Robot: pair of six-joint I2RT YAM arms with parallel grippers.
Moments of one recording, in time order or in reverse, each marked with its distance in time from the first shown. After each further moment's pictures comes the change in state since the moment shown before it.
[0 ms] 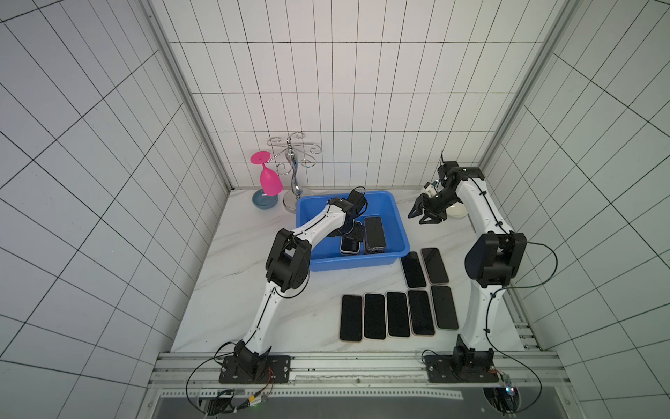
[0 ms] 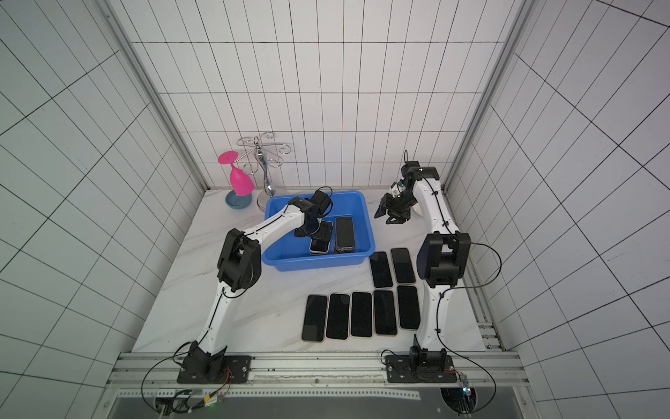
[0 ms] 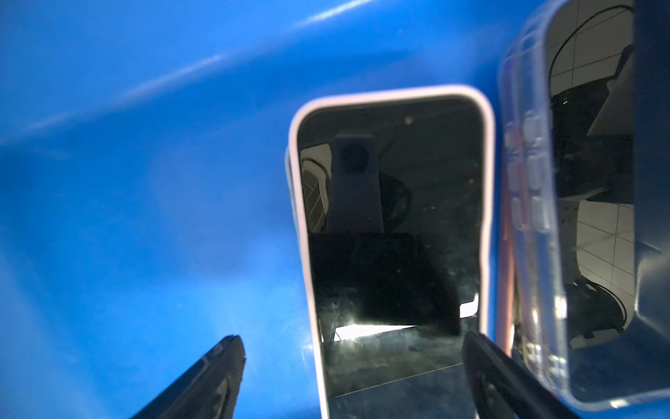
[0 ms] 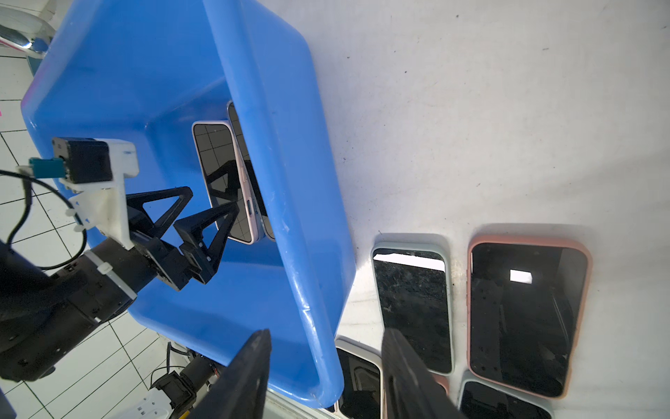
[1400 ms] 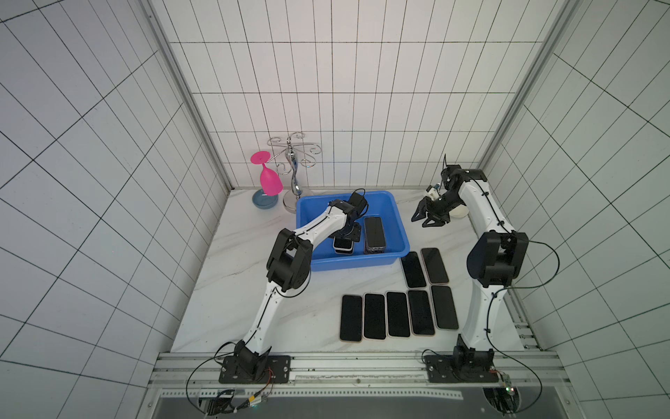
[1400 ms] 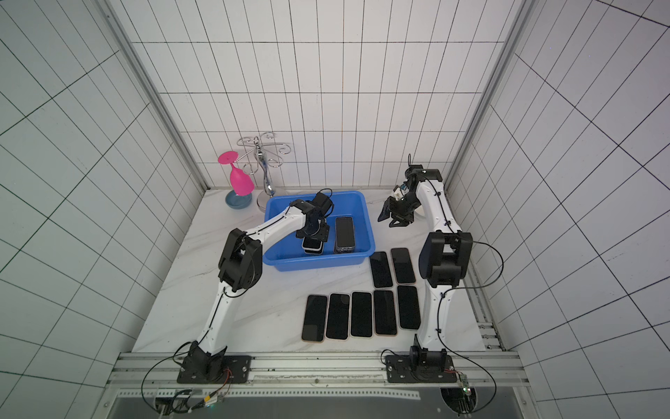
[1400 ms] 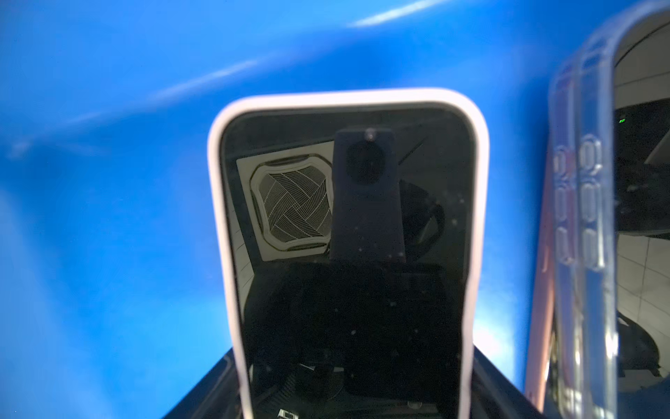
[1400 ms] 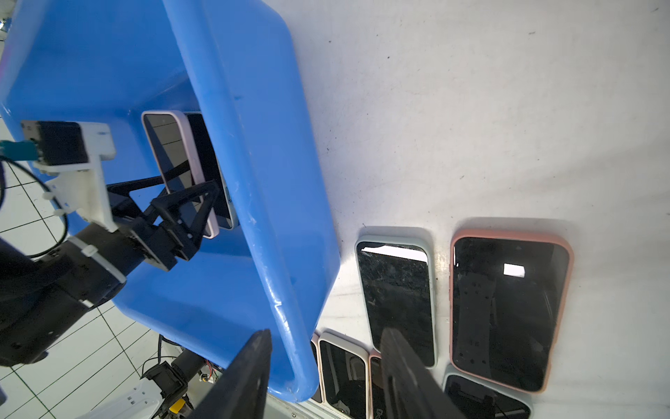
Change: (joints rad) left arm 0.027 -0.021 -0.049 0.032 -0.058 -0.045; right arm -0.033 0.000 -0.034 -0.010 -0.007 -0.059
